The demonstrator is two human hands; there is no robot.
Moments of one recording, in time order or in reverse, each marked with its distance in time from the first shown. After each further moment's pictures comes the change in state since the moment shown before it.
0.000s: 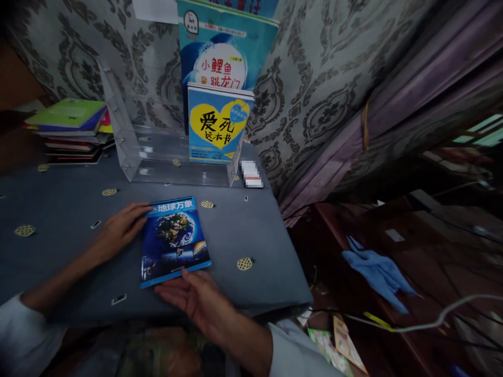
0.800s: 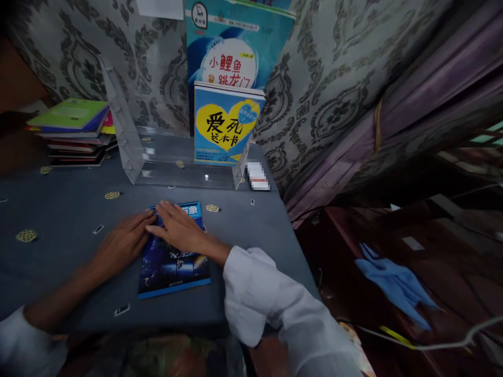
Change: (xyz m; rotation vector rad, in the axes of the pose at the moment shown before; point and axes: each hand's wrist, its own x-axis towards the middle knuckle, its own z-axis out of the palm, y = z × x) left_hand -0.010 0.000 0.011 0.322 0.026 0.170; right_hand 0.144 -0.078 0.040 -1.887 -0.261 -0.746
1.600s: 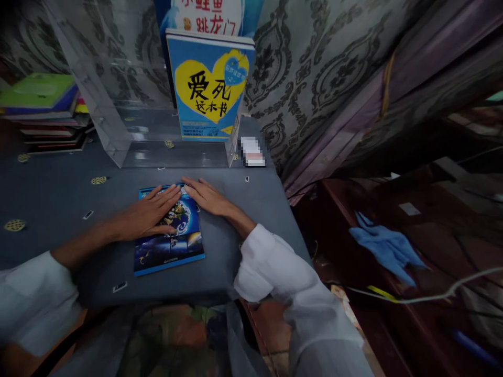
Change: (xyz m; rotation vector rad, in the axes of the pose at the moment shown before) left_hand 0.055 0.011 0.012 0.008 -0.448 0.395; right_hand -0.045 0.070 -0.044 0.175 0.087 0.082
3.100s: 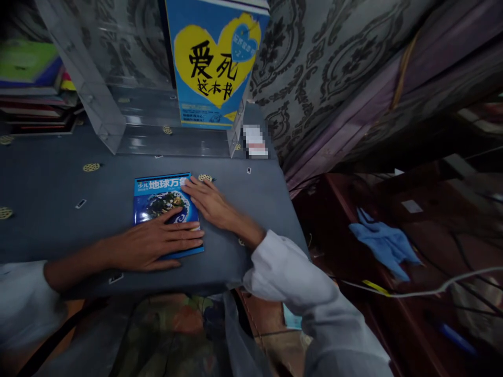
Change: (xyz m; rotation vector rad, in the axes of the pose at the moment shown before) left_hand -0.014 0.065 -0.005 -0.303 0.022 0.376; right_hand -0.043 -0.012 0.011 -0.161 0.017 -0.132
